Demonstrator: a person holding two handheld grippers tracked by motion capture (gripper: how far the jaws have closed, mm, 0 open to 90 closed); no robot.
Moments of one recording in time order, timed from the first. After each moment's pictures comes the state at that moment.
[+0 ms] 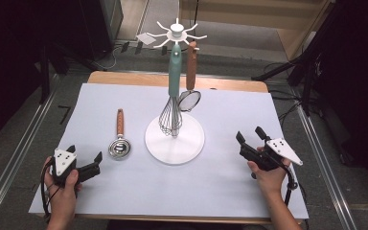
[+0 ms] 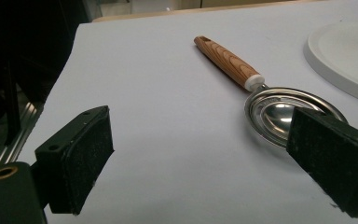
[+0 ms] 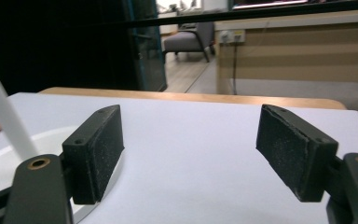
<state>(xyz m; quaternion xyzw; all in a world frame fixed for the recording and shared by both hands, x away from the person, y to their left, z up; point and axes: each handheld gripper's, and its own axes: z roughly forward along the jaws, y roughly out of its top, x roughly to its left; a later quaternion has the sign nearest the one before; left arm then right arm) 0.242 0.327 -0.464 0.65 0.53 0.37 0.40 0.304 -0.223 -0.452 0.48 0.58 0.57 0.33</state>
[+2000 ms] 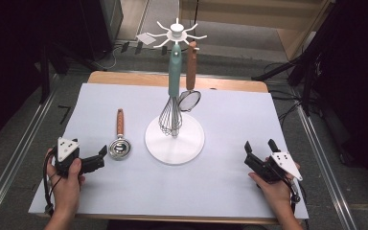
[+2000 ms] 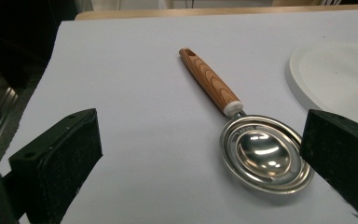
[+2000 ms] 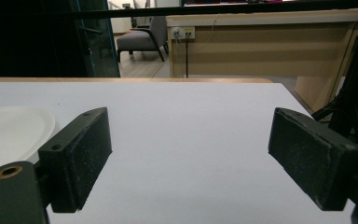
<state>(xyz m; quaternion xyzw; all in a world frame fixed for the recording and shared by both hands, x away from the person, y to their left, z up) 0.266 0.311 -0.434 0.65 0.56 0.33 0.39 0.287 -0.241 -0.488 0.52 0.55 0.52 0.39</state>
